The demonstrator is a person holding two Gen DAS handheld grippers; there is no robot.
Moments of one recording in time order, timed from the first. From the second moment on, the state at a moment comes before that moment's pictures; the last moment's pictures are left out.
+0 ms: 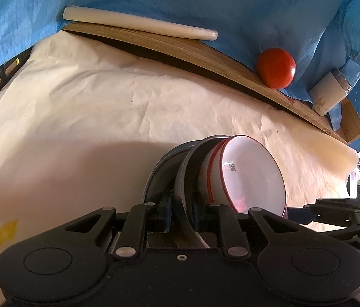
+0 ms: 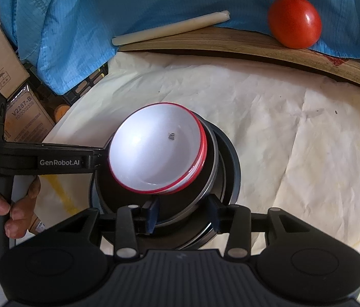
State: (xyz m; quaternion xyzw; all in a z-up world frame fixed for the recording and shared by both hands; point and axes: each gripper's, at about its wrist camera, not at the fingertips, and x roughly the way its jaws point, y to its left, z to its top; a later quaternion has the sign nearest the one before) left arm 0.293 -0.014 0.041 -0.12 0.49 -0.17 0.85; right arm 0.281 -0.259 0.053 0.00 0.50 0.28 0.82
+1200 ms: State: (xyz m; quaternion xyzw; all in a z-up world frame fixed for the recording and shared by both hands) left arm 0.281 -0.004 0.053 -0.12 0.47 -0.15 0.86; right arm 0.276 -0.258 0.057 0.00 0.49 0.29 0.82
